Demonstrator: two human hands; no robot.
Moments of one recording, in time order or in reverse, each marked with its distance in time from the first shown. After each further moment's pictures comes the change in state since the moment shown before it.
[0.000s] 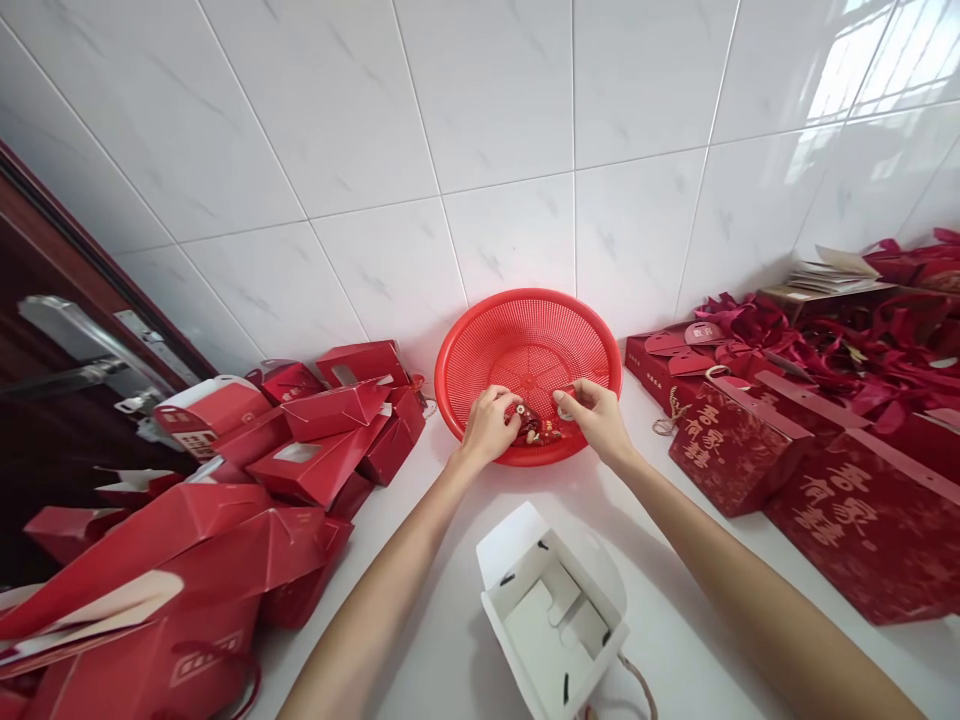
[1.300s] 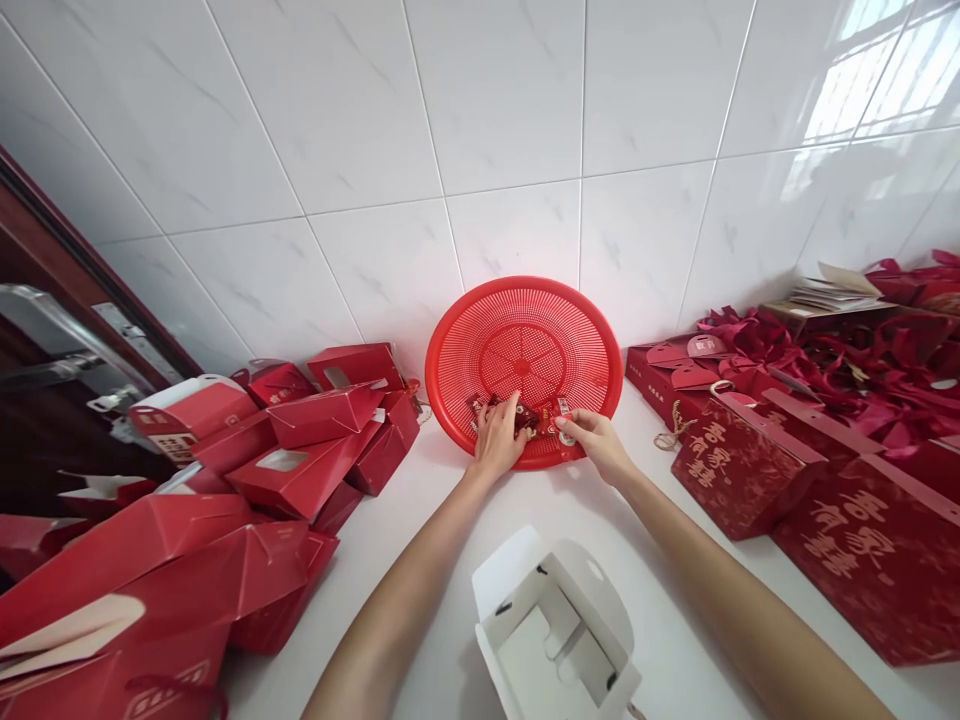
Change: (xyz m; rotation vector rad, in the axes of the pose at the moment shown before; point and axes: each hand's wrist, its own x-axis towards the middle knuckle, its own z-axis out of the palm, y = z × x) left_hand -0.001 -0.017 0.054 0.083 0.056 -0.043; right_hand 0.006 0.048 -0.003 0.266 -0.168 0.320
